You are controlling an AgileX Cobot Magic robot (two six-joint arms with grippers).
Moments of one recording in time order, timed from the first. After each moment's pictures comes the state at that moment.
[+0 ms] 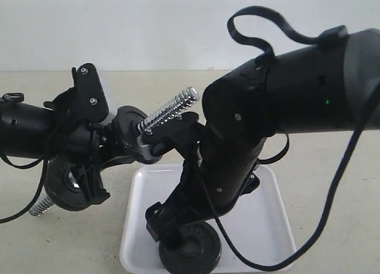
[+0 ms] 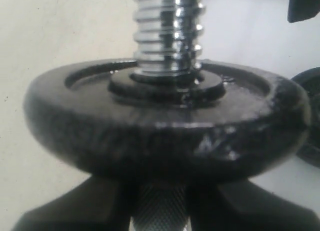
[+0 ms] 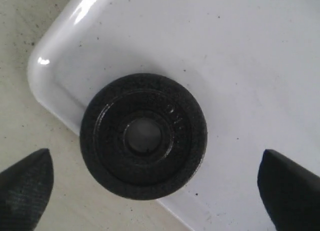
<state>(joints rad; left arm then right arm) -0.39 1.50 -0.70 -1.40 0.35 2.12 0.88 1.73 -1.08 0.06 0.75 0.12</state>
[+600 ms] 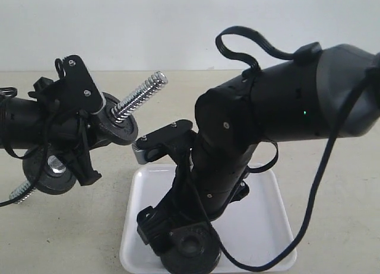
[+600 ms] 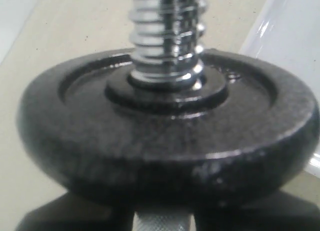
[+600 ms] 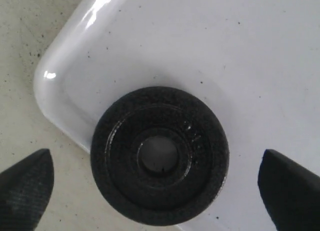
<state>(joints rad) -0.39 1.50 -0.70 -1.45 0.09 2.12 0.88 1.78 -1.08 0.13 0.69 0.09</state>
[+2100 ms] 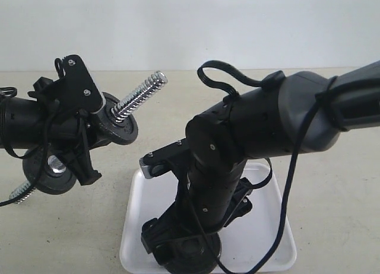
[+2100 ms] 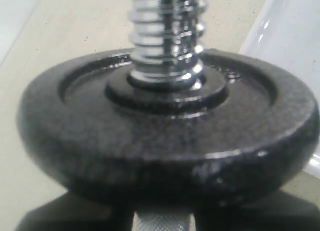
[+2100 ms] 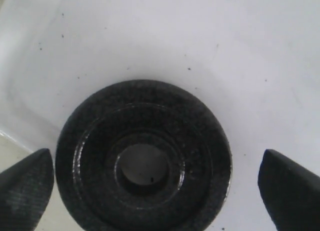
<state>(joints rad) -0.39 1.50 -0.70 -1.45 0.09 2.12 0.88 1.88 -1.08 0.10 0.67 0.20</state>
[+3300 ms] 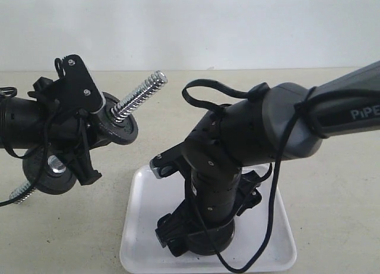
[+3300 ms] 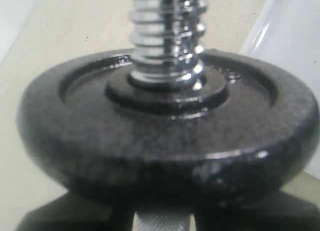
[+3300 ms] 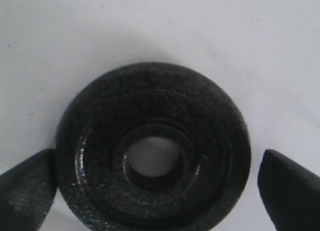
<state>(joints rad) -0.39 1.50 -0.70 -1.45 0.09 2.12 0.88 1.93 -1.09 -0.17 0.68 0.42</state>
